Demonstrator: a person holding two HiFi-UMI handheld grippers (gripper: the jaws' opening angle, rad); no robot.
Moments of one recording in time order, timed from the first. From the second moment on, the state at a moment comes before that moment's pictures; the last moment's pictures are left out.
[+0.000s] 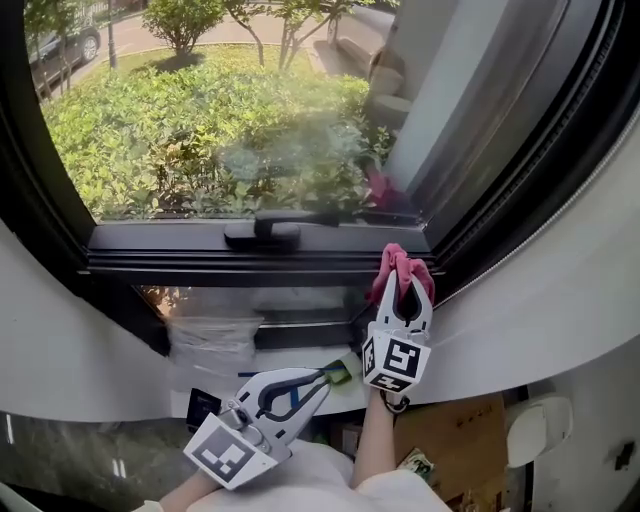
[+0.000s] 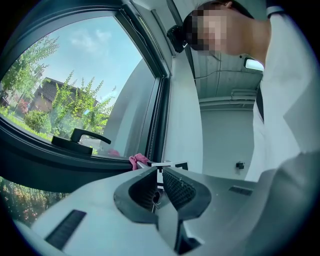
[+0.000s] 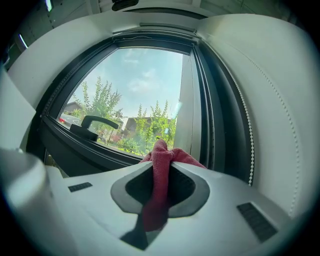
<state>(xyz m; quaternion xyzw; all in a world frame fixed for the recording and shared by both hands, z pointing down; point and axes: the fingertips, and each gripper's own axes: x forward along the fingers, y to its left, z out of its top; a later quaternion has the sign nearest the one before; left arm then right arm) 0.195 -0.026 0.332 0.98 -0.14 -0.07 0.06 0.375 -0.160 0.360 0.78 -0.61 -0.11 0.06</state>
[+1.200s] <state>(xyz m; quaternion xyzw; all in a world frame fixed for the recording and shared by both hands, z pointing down) 0.170 -0.051 0.350 0.98 -0.16 -0.06 0.09 0.343 -0.166 0.359 0.79 -0.61 -0.11 0.06</state>
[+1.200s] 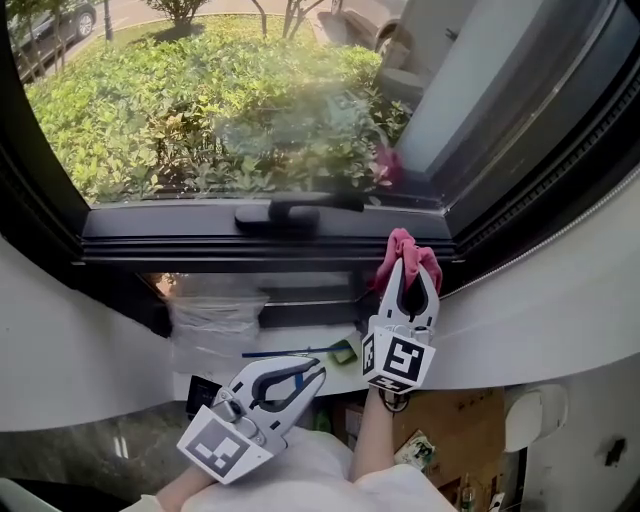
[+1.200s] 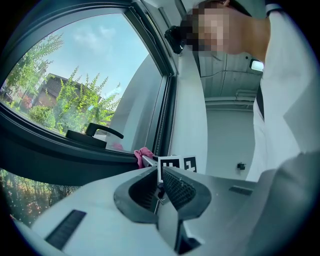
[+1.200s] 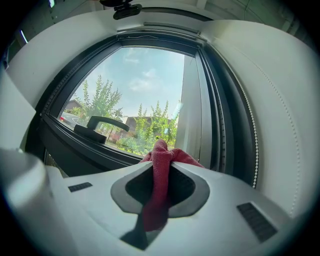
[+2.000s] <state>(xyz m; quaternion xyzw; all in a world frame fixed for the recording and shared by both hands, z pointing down) 0.177 -0.052 0.349 0.98 -0.16 -0.06 0.09 0.292 -0.176 0.357 0.75 -0.65 -0.13 0.08</state>
